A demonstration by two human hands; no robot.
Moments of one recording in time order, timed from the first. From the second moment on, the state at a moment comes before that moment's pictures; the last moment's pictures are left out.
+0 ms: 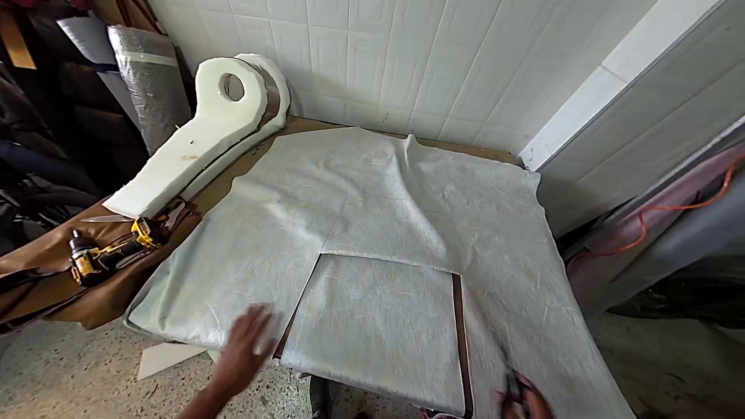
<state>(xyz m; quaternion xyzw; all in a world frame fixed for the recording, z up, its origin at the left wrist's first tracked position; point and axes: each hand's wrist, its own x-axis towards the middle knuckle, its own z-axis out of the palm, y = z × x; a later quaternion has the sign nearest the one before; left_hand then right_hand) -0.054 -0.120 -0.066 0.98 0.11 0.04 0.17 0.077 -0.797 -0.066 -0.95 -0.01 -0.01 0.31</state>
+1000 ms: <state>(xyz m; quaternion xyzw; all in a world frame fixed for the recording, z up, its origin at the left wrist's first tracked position) 0.095 -0.127 -0.016 0.98 0.02 0.03 0.19 0.194 -0.727 -0.053 -0.94 -0.07 0.04 0.33</state>
